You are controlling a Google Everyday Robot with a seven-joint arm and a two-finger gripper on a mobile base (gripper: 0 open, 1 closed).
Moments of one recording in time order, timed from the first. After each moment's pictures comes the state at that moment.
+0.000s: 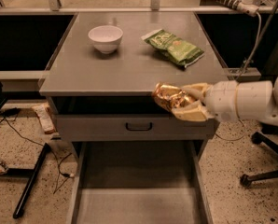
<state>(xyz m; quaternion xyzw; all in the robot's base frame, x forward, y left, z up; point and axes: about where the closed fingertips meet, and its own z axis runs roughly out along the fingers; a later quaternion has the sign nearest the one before) 0.536 -0.125 0.833 -0.53 0.67 0.18 0.48</state>
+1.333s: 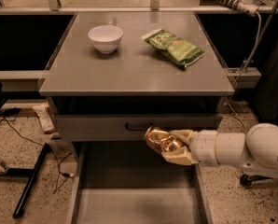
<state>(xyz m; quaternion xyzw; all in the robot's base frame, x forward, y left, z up) 0.481 -0.109 0.701 -0.51 0.71 0.21 0.44</state>
